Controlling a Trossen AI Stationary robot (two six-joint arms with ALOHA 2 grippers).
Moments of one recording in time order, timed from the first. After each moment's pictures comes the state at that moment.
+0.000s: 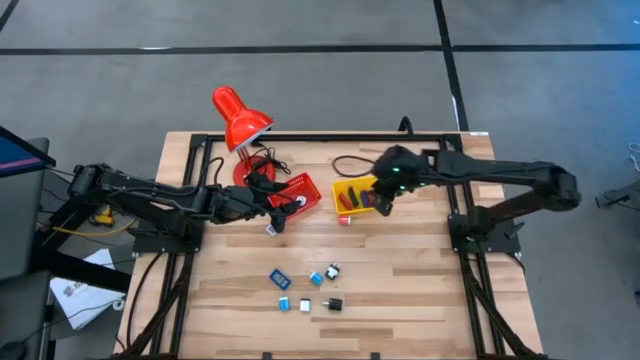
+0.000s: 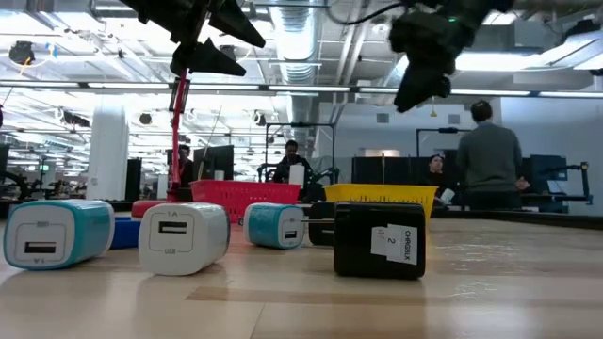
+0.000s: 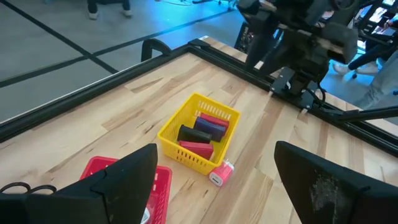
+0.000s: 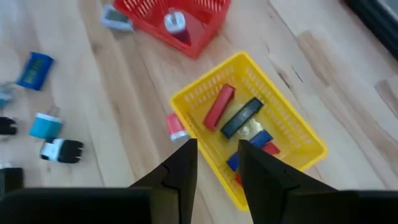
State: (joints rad) left arm -0.12 1.13 0.75 -0.02 -0.57 -0.48; right arm -0.22 1.26 1.03 -0.69 0.03 0.24
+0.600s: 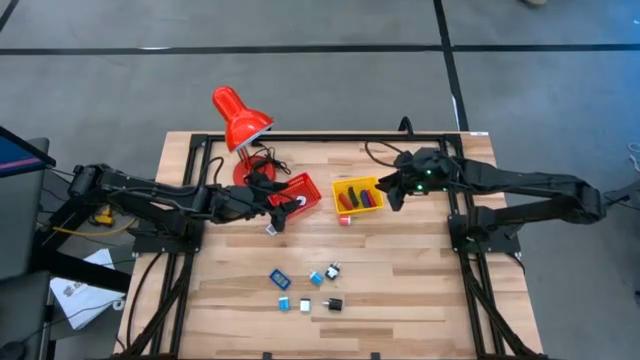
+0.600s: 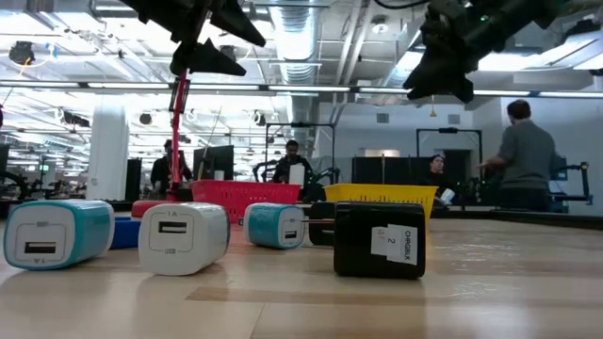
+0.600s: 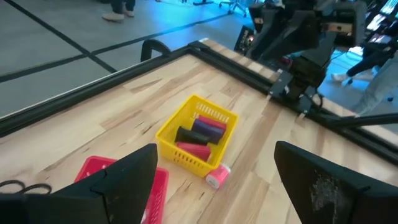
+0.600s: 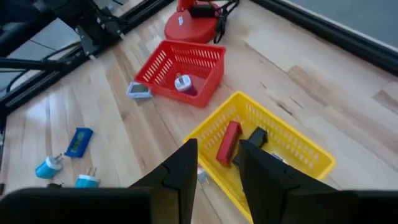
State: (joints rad) left arm -0.11 1.13 0.75 -0.02 -0.57 -0.50; right arm -0.25 0.97 0.76 -0.40 0.03 0.42
